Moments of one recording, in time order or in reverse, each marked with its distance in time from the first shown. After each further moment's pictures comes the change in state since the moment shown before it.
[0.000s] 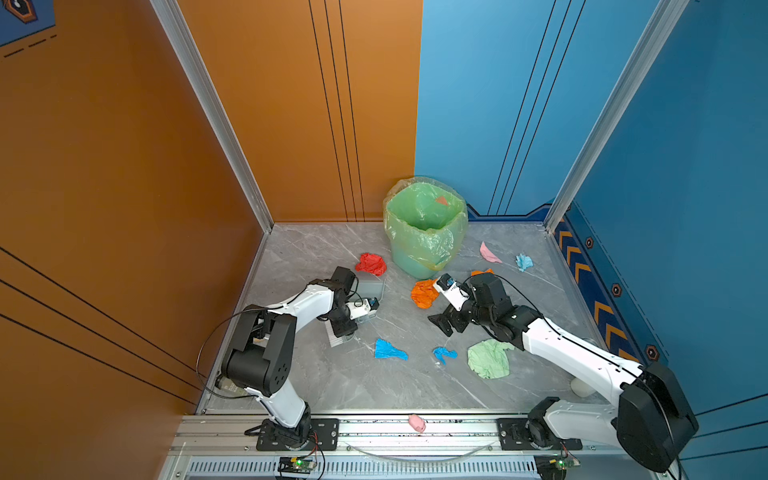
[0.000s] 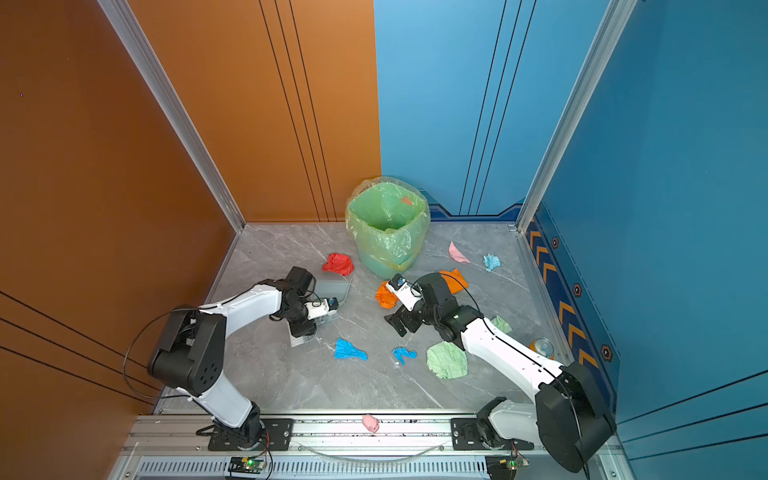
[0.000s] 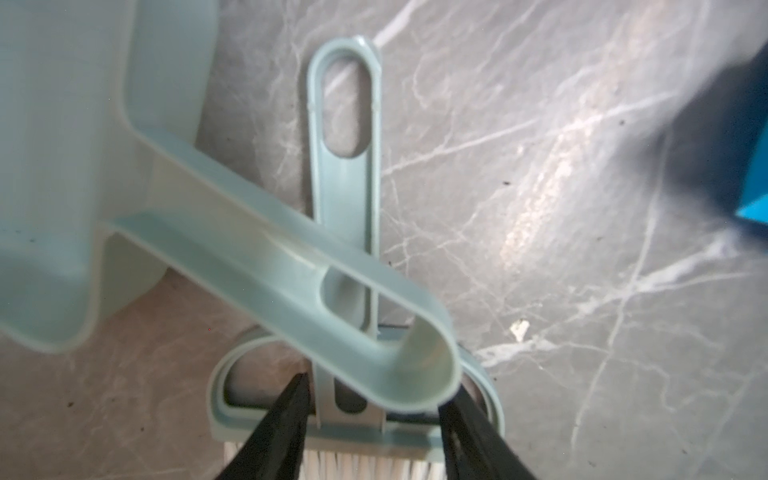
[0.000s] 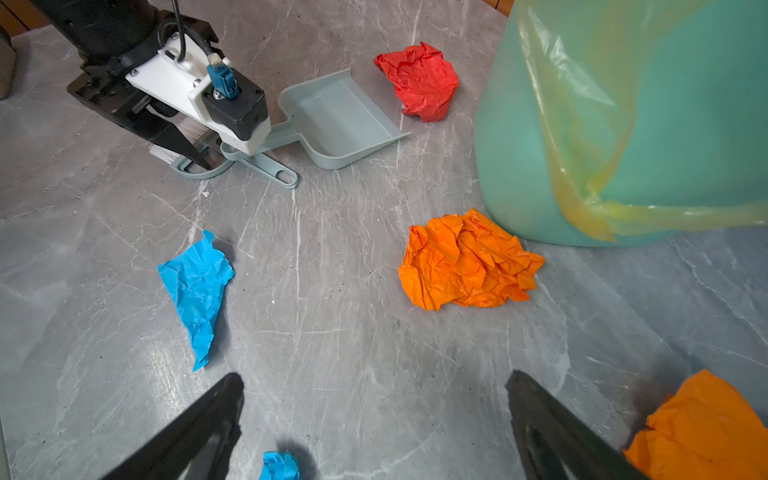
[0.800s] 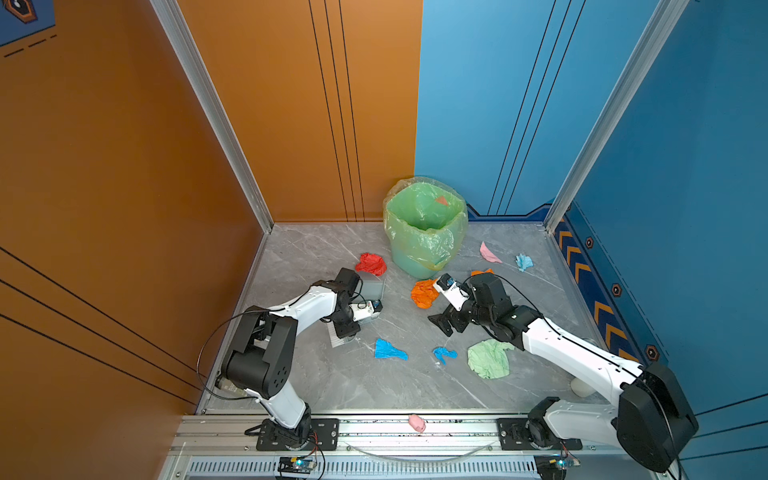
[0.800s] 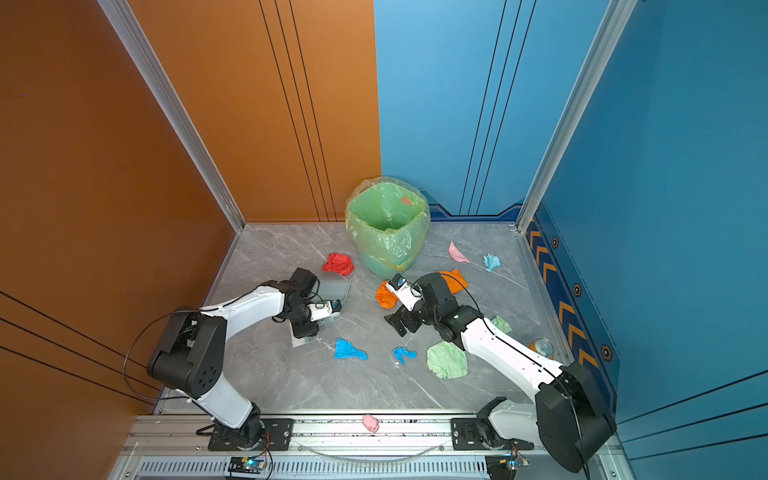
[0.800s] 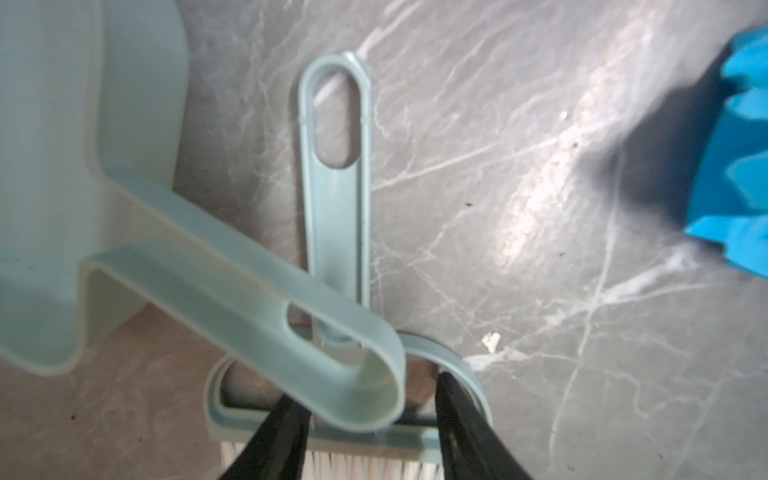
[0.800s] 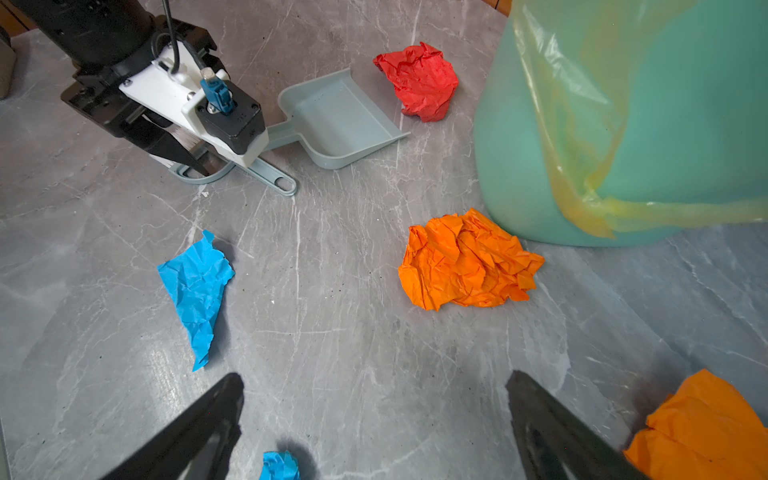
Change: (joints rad) left arm -0.042 -0.005 -0.003 0.001 -0.016 -0.004; right arm -0.001 0.000 0.000 0.000 0.001 0.000
